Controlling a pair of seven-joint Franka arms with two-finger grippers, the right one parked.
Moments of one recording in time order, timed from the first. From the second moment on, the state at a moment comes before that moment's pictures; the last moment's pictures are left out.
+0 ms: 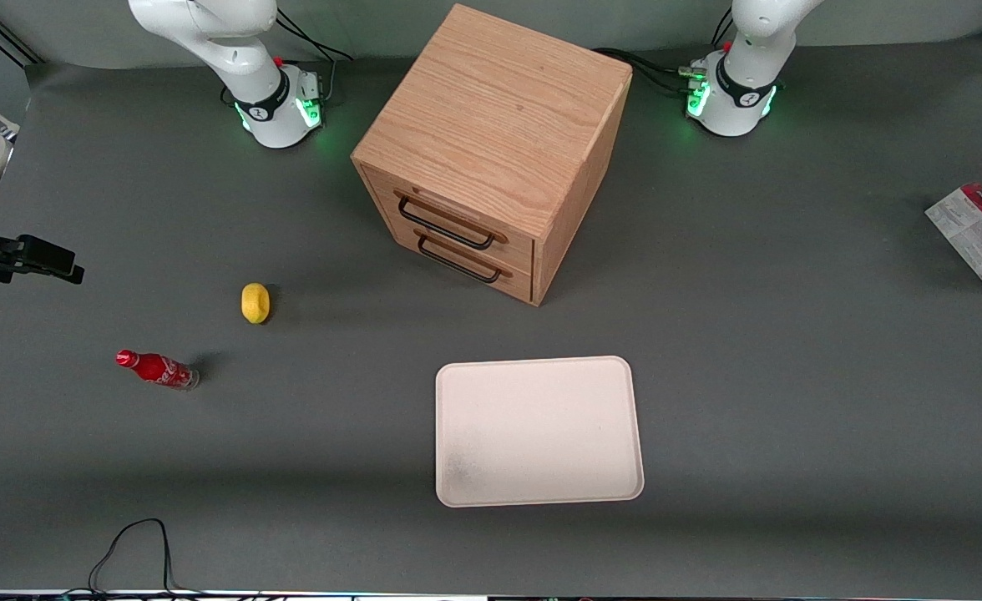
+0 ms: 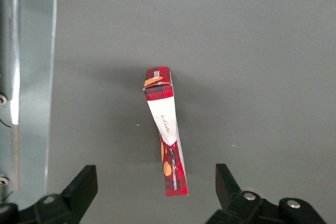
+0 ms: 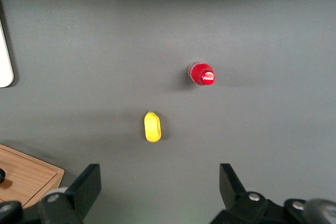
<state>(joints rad) 0.70 0.49 0.10 -1.41 0.06 1.69 0.49</state>
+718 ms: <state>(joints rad) 0.76 0.43 0.10 -1.78 0.01 2.01 0.48</state>
